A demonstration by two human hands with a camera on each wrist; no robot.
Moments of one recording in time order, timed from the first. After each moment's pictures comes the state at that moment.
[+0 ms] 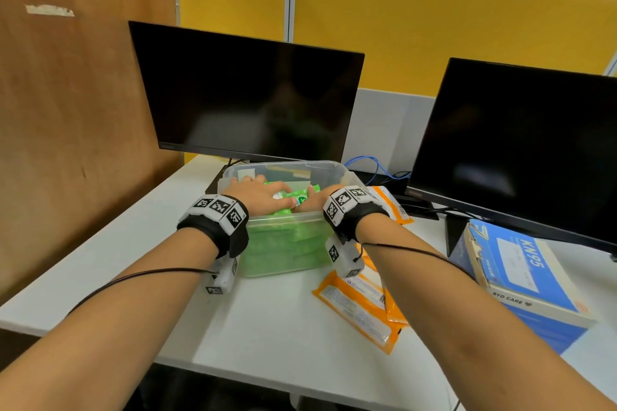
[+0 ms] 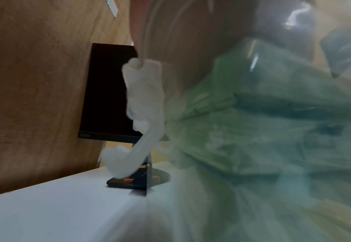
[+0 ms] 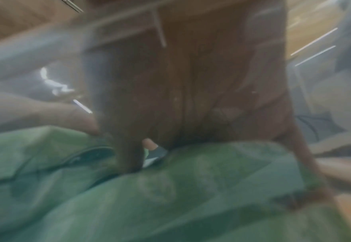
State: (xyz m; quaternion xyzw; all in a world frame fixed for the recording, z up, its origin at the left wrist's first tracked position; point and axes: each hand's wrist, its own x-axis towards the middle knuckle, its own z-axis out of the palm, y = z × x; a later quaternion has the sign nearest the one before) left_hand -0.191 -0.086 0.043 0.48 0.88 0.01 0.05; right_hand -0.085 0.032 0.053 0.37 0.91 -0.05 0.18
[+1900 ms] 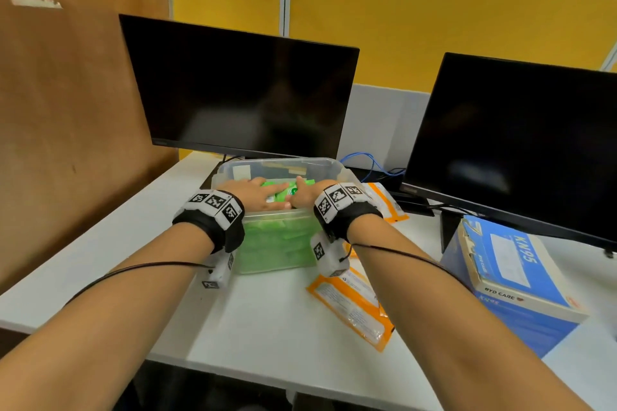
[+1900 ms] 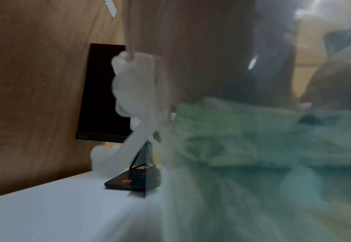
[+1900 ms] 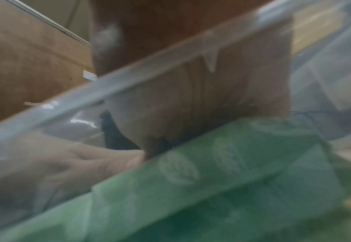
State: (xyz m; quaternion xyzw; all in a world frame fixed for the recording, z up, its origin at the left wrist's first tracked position) left_hand -0.207 -0.073 0.032 0.51 0.85 -0.06 0.09; right_hand -0.082 0.014 0.063 0.36 0.92 -0.12 0.13
